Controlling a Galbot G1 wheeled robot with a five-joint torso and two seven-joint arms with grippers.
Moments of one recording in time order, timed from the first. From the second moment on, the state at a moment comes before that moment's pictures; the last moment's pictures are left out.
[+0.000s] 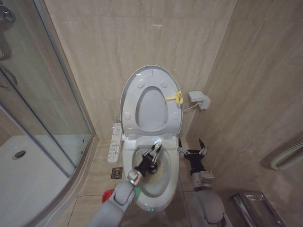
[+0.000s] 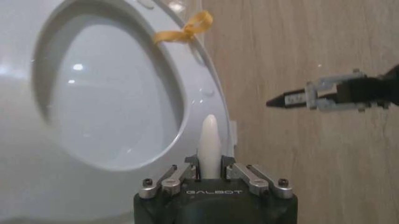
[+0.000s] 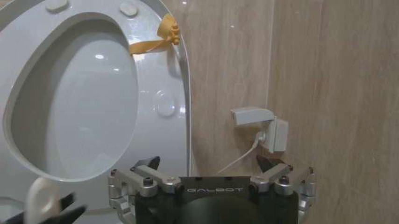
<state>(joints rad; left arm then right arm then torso) 0.90 -1.37 0.06 -1.41 -0.15 -0.46 0.16 -1.35 1.45 0.45 1.99 0.03 0.02 0.23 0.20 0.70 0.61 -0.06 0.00</state>
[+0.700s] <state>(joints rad) 0.79 -1.42 0.12 -1.24 -0.19 -0.45 0.18 -1.35 1.45 0.45 1.99 0.03 0.02 0.23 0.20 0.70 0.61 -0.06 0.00</state>
